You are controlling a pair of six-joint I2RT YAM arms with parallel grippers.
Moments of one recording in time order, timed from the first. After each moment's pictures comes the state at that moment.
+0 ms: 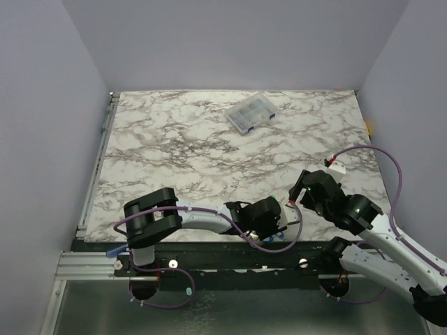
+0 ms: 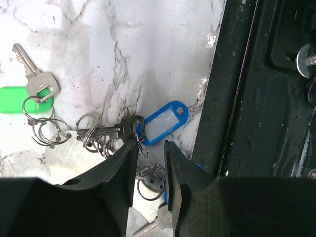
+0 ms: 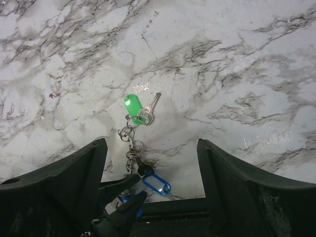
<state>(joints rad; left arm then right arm) -1.30 1.79 0.98 0.07 0.06 0.04 0.75 0.73 0.74 -0.88 0.51 0.91</state>
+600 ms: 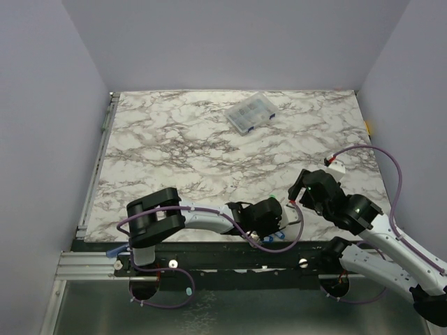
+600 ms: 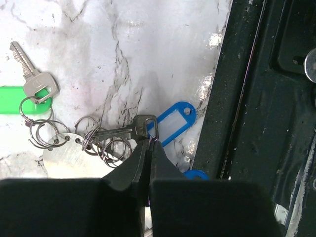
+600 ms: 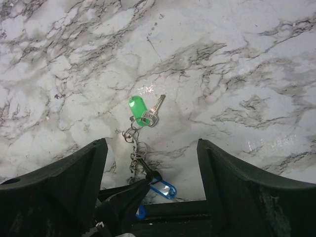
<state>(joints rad) -1.30 1.81 0.99 0.07 0.04 0.02 0.75 0.73 0.74 -0.86 0.50 0.91</state>
